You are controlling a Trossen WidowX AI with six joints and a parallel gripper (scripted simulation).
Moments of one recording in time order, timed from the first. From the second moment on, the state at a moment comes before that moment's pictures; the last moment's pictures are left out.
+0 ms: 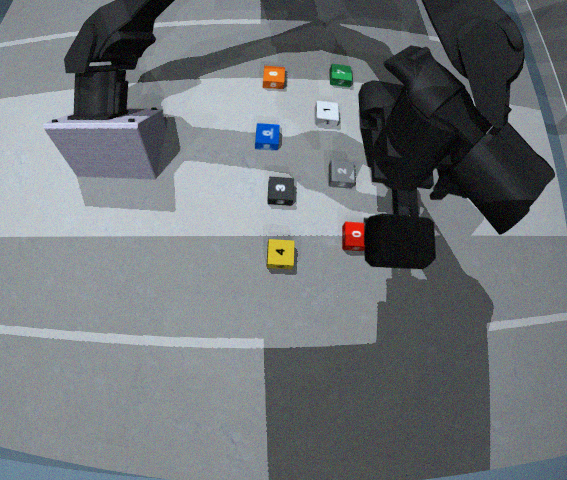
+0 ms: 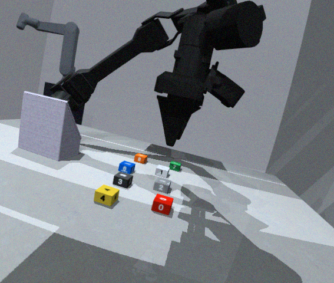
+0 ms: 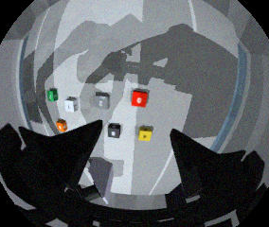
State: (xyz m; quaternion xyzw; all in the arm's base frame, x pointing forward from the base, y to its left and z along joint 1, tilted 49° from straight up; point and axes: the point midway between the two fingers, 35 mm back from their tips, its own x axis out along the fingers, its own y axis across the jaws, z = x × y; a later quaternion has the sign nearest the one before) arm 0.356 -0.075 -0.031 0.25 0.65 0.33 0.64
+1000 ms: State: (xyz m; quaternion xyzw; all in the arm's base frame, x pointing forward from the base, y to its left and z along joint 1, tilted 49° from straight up) arm 0.244 0.060 0.139 0.24 0.65 0.34 0.64
